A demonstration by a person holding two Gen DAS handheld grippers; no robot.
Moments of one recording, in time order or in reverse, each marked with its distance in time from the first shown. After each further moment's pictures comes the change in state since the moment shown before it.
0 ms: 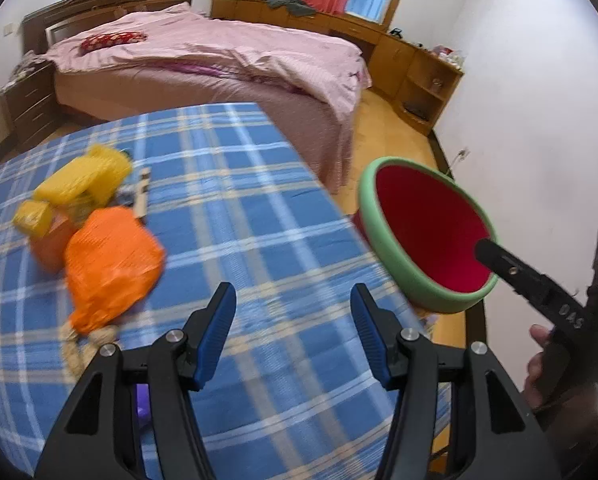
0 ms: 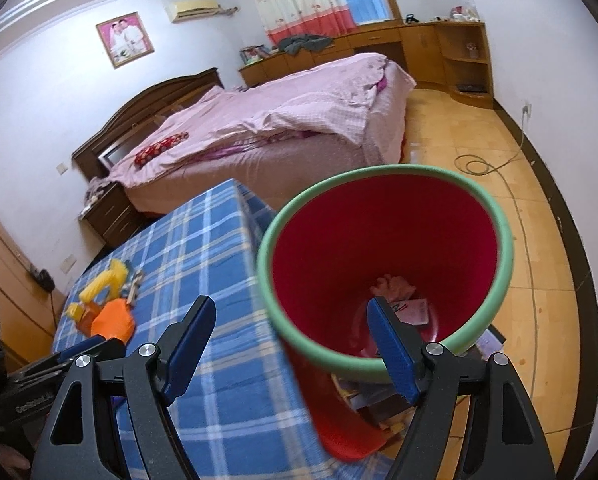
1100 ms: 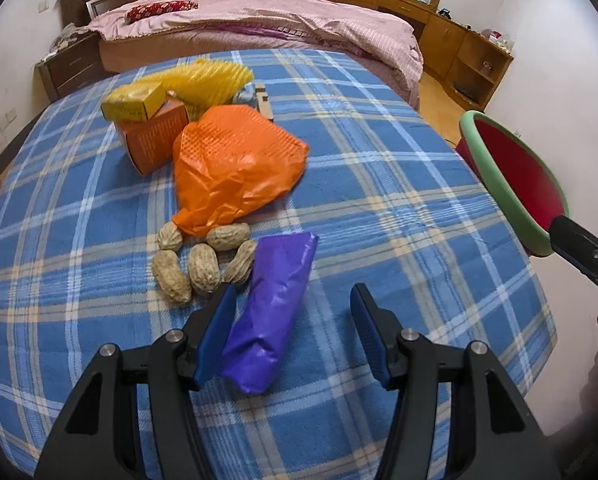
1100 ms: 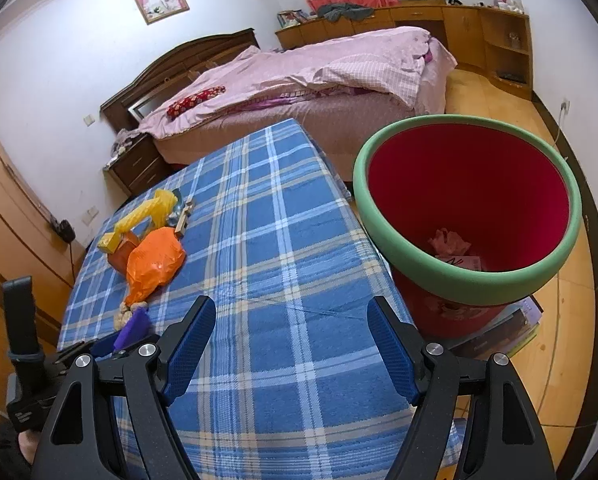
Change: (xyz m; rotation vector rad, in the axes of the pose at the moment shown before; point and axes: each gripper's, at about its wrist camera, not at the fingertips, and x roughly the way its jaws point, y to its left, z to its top) left arm 0.005 0.086 -0.062 -0.054 0.088 0.155; right arm 0.013 0.067 -0.050 -0.086 0.132 0.074
